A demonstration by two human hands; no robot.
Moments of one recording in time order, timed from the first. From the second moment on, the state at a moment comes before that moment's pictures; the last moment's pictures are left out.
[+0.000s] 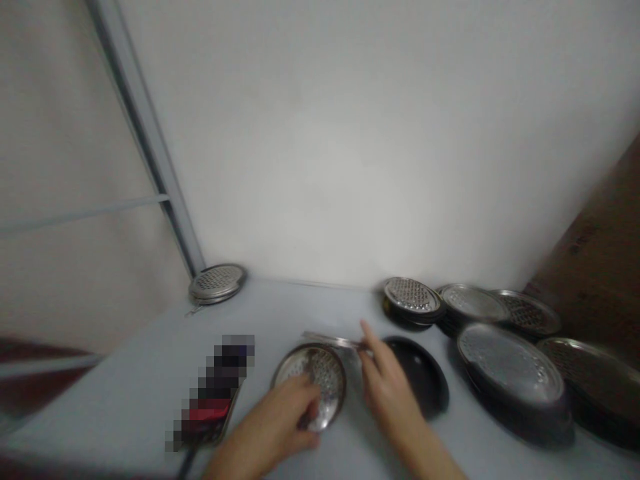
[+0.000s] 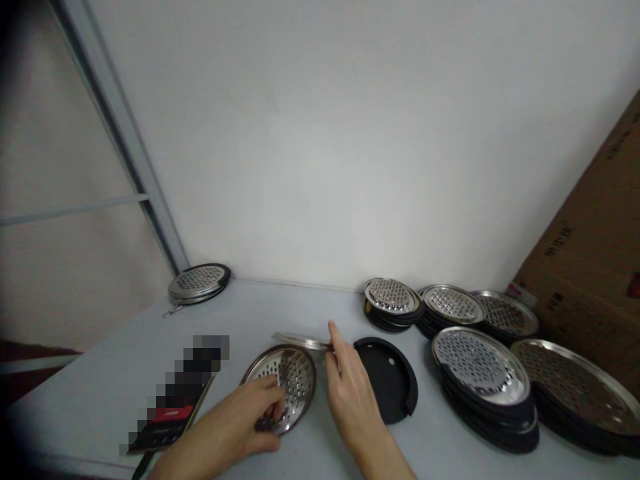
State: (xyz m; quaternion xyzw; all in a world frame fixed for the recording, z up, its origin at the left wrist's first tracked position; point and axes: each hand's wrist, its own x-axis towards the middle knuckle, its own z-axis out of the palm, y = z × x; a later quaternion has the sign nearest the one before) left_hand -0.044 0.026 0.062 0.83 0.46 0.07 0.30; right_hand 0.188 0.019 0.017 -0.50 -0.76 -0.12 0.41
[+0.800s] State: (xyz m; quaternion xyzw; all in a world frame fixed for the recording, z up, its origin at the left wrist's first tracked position) left_hand -0.055 0.059 0.059 0.64 0.55 0.39 0.37; right_hand 0.157 -0.018 0.011 -0.40 -0.81 -0.05 0.42
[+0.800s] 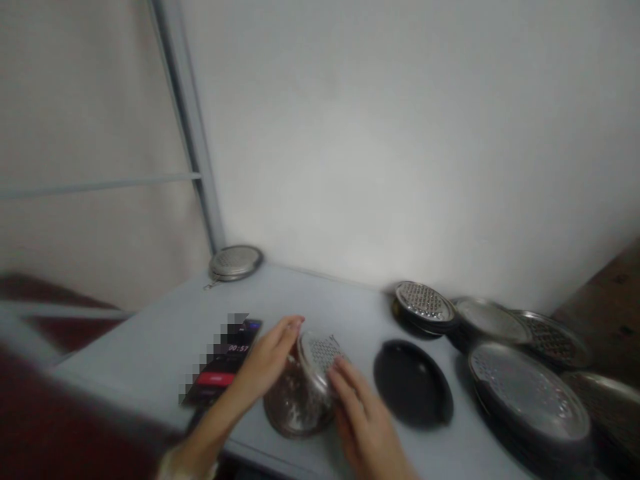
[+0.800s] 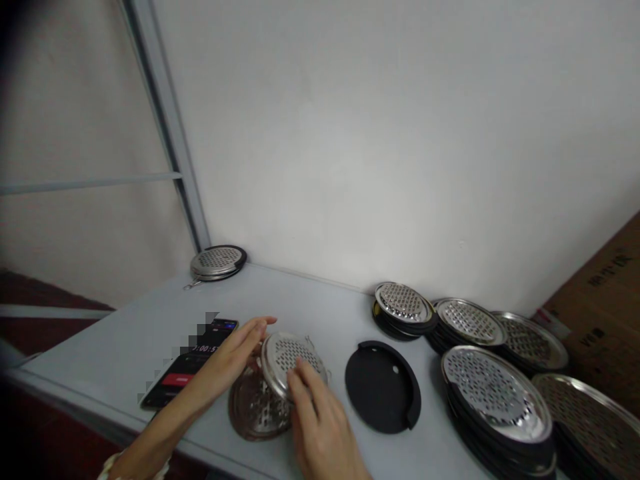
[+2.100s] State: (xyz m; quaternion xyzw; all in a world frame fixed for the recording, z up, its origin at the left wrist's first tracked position) left_hand -0.046 0.023 0.059 0.83 0.49 -0.05 0.25; right_hand 0.253 -0.026 0.008 -0.68 -0.63 -0.12 0.37
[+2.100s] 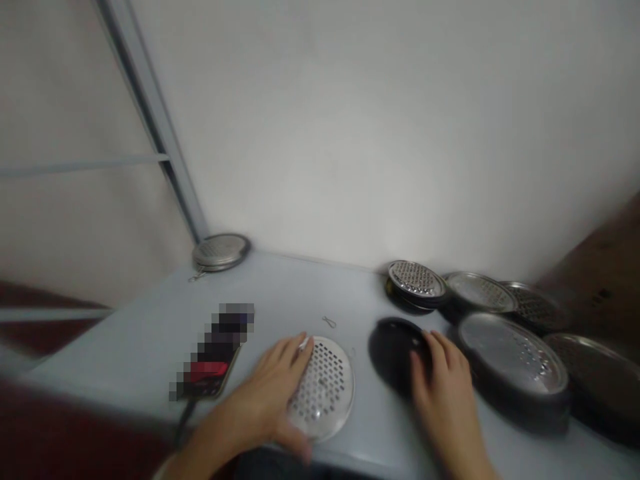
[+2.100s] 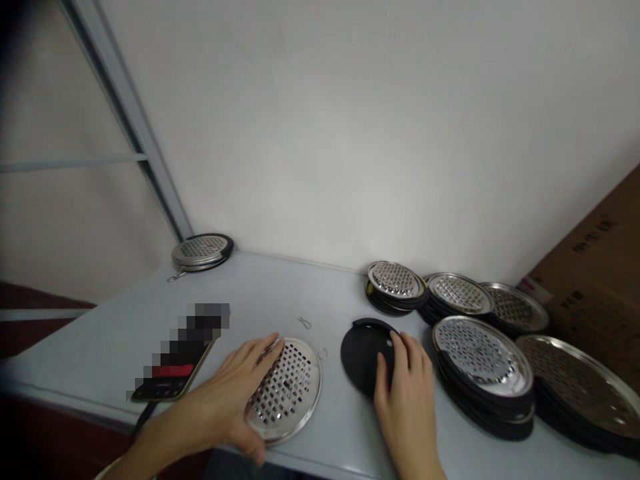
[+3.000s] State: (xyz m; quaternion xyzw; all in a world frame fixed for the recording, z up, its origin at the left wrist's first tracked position) left_hand -0.011 -0.020 -0.001 0.87 0.46 0.02 0.16; right_hand 0.268 -0.053 0.018 -0.65 -0.60 -0.22 0.40
